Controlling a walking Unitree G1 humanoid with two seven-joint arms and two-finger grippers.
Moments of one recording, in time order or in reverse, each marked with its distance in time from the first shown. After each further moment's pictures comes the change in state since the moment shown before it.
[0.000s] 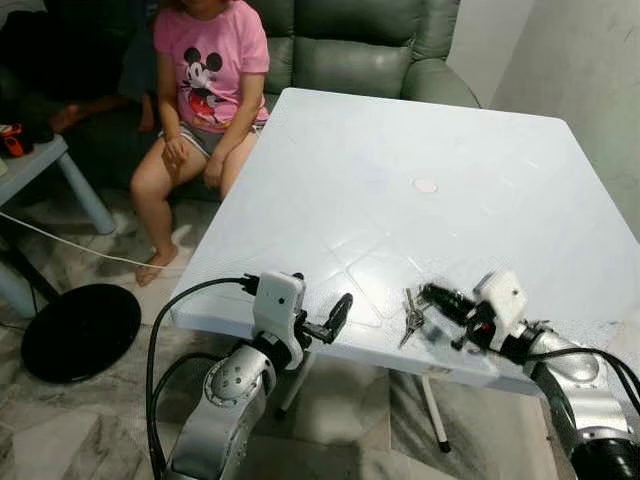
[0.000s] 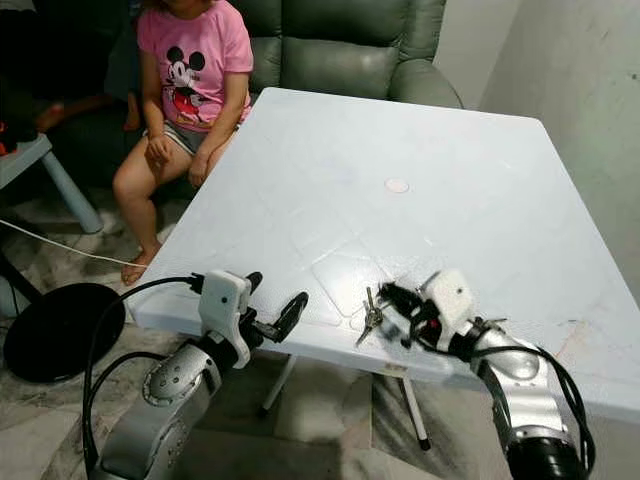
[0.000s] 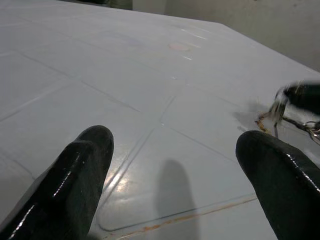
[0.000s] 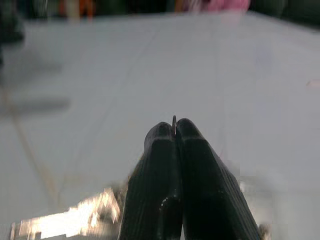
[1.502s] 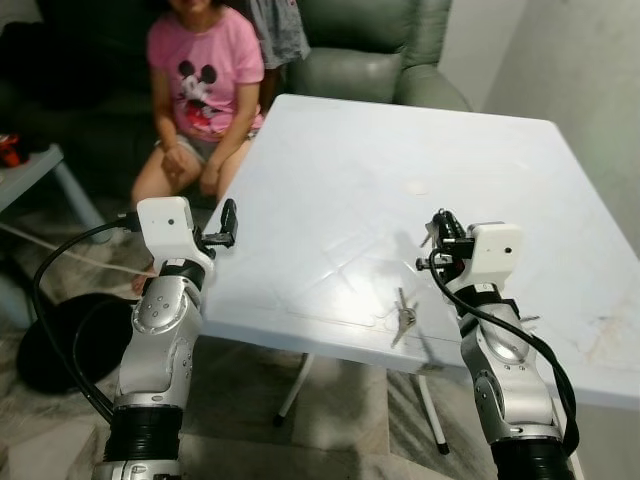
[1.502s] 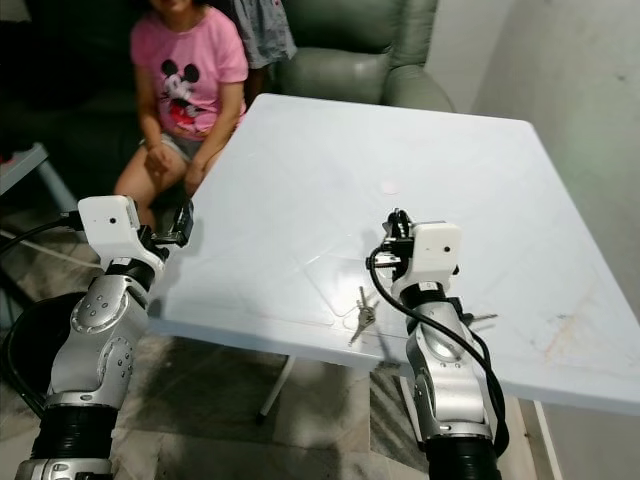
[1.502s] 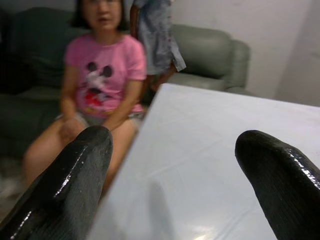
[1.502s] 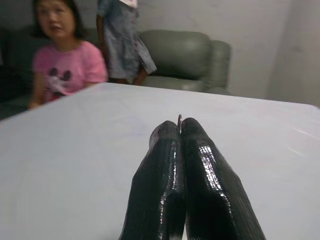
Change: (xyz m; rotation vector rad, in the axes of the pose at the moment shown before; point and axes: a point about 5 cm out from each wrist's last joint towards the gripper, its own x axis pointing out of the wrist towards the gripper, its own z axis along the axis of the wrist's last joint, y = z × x) left arm 0.002 0.107 0.070 0.043 -0.255 0.509; right arm 0.046 0.032 0.046 0.058 -0.201 -0.606
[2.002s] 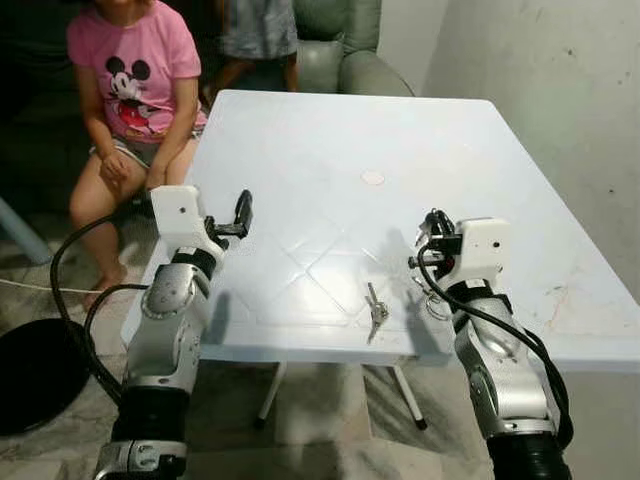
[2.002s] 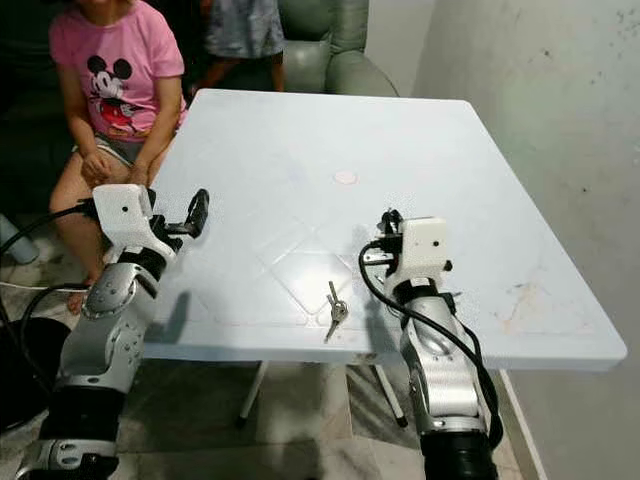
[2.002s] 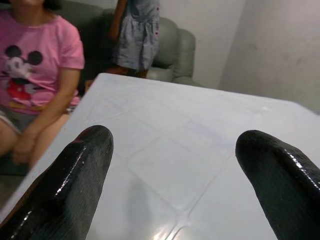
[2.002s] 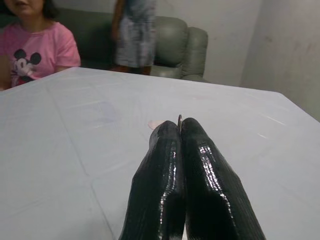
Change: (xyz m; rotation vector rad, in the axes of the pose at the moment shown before) left arm 0.016 -0.010 0.002 -0.061 0.008 -0.097; right arm 0.007 0.013 0.002 -0.020 0.025 0.043
